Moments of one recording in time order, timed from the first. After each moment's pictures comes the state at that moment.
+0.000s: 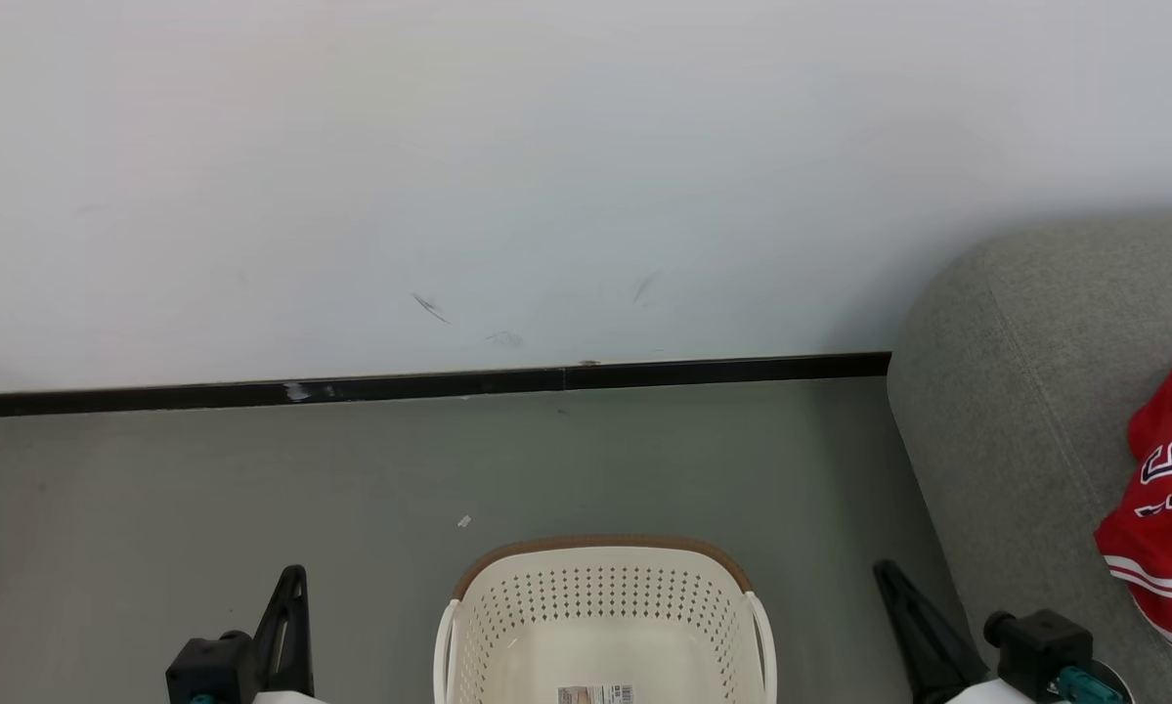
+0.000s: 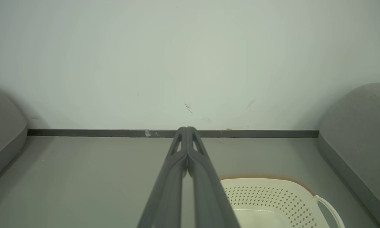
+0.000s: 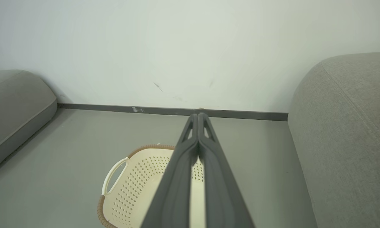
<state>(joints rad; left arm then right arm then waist) -0.01 0.15 -0.29 0.21 -0.40 0.27 -0.24 0.10 -0.03 0.08 0.14 0.08 0.13 -0.25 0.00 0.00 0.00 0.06</state>
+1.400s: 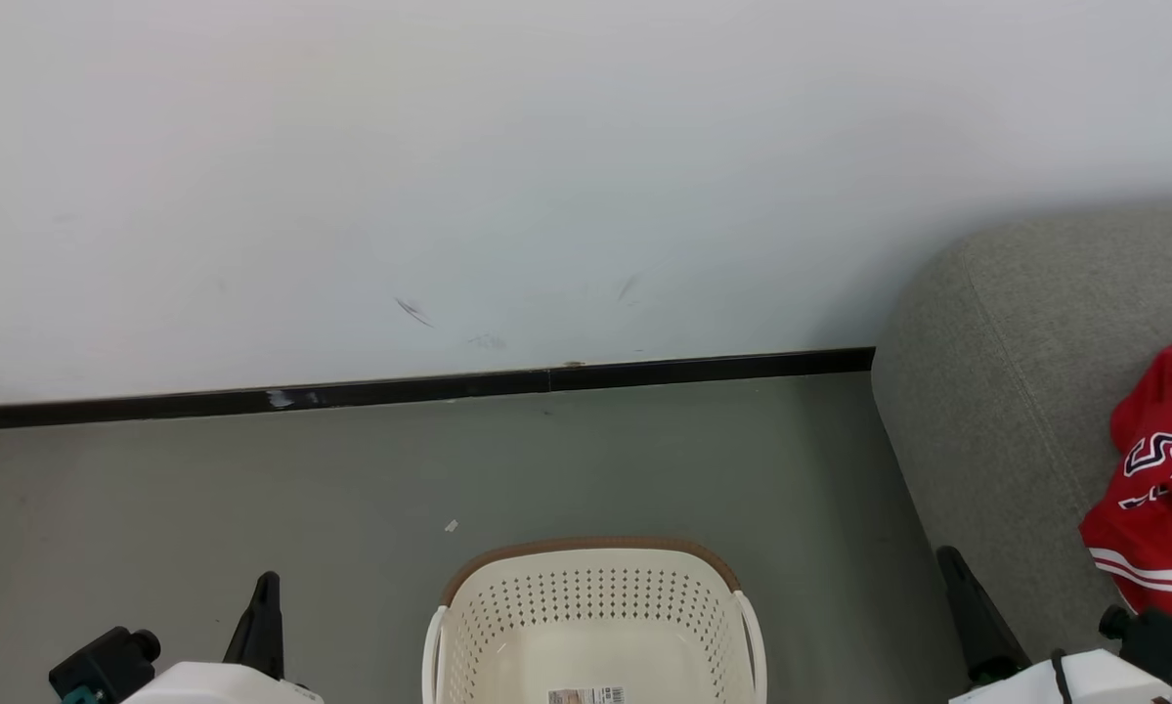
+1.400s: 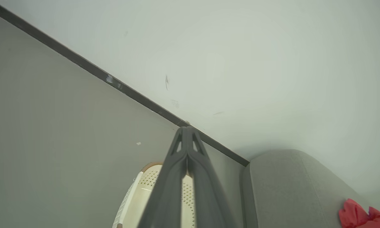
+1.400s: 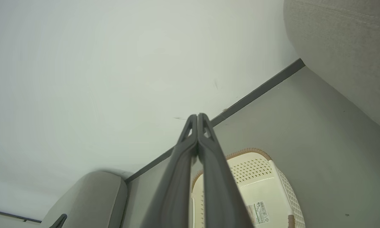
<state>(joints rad) -0.01 0.10 -0.14 0.21 -0.95 0.11 -0.10 0.09 -0.07 0.05 0.14 0.81 0.13 -0.15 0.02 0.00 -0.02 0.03</state>
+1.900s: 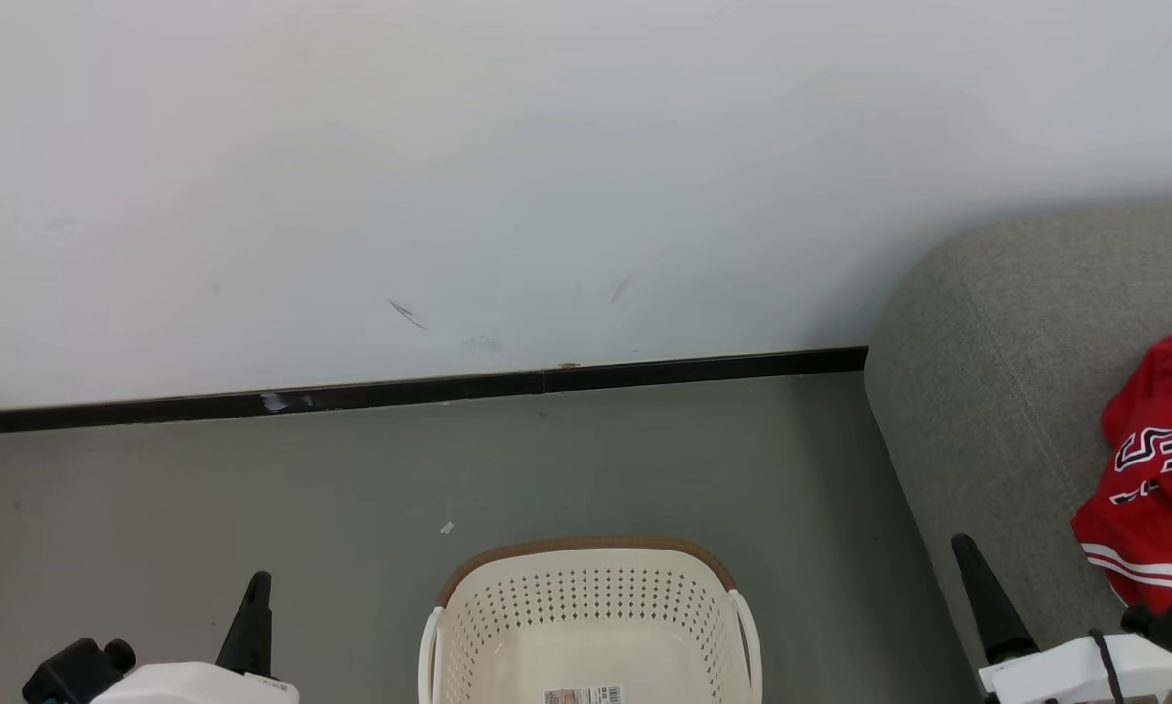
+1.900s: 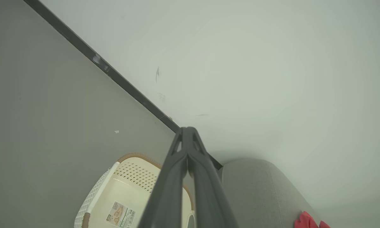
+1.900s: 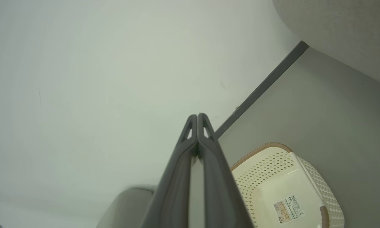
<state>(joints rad) -0.01 0.09 -0.09 0.22 -1.13 0.05 -0.04 0.05 -0.08 0.04 0.17 1.06 0.13 -0.11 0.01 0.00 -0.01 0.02</state>
